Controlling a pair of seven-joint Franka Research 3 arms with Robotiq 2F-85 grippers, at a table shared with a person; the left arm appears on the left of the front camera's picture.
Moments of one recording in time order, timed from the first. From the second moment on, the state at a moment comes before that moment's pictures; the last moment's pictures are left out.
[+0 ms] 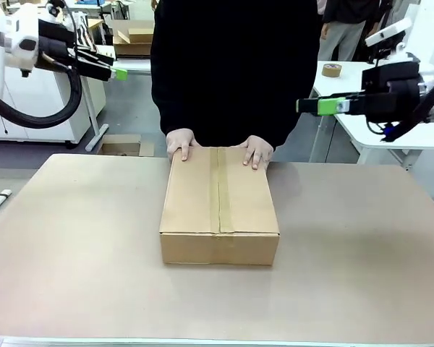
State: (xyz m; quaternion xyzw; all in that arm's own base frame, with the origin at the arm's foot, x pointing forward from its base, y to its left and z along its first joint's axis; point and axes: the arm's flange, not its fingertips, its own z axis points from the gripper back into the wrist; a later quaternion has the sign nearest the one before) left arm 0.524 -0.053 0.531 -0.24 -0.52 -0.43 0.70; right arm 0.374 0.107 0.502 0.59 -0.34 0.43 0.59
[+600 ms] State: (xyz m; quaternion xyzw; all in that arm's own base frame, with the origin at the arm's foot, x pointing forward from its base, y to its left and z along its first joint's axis) left arm 0.439 -0.127 0.480 -0.48 -0.38 -0.64 0.46; right arm 0.391 0.168 0.410 0.56 -0.31 0.50 0.59
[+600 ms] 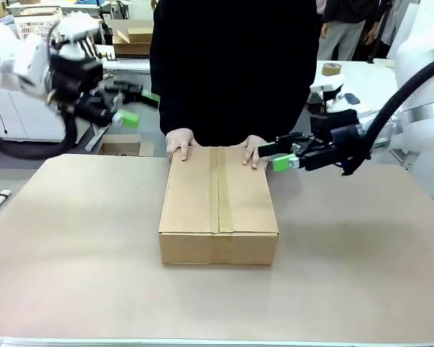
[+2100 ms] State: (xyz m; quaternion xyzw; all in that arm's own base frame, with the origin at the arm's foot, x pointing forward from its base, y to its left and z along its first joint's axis) left arm 0.445 -0.203 0.332 -0.40 -0.46 -0.58 0.55; right arm 0.432 0.179 0.292 0.46 -0.40 0.55 0.56
